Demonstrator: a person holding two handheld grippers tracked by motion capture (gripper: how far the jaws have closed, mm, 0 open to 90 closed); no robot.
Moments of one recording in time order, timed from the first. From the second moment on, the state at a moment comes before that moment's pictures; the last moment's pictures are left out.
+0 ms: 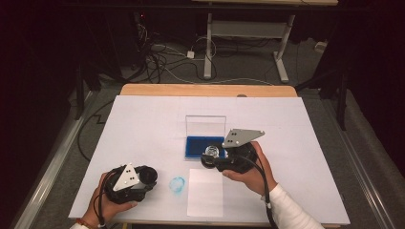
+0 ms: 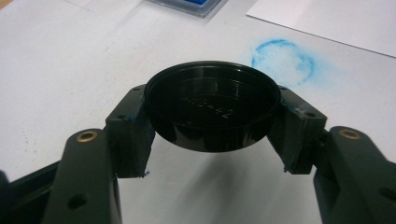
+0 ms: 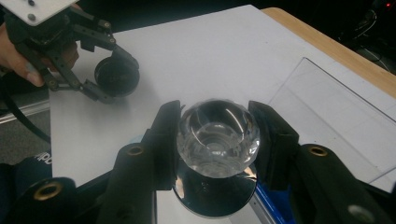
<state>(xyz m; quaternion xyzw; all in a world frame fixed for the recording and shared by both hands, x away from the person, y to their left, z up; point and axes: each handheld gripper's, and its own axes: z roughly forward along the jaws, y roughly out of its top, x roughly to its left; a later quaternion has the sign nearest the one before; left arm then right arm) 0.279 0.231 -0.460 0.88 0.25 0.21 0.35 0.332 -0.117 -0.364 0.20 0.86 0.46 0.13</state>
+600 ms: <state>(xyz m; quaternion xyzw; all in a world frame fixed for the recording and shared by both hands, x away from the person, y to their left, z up) 0.280 0.229 -0.461 0.88 0.25 0.20 0.35 0.313 -0.110 -0.382 0.18 0.86 0.45 0.13</state>
